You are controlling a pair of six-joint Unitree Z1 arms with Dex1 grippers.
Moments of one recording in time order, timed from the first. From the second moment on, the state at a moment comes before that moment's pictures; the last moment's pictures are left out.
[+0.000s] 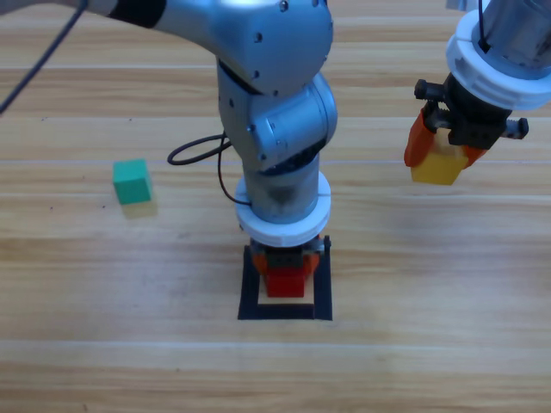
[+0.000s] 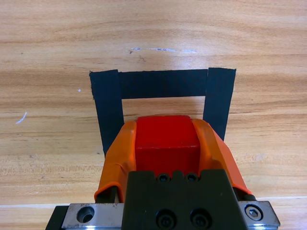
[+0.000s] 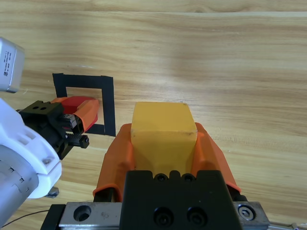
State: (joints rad) arm 0 -0.89 2.29 -1.76 0.92 0.11 -0.96; arm 1 0.72 1.99 -1.70 1.01 0.03 0.70
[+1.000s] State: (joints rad) arm 0 -0.91 2.29 -1.79 0.91 0.16 -1.00; arm 1 0.72 1.99 -1.70 1.01 0.03 0.70
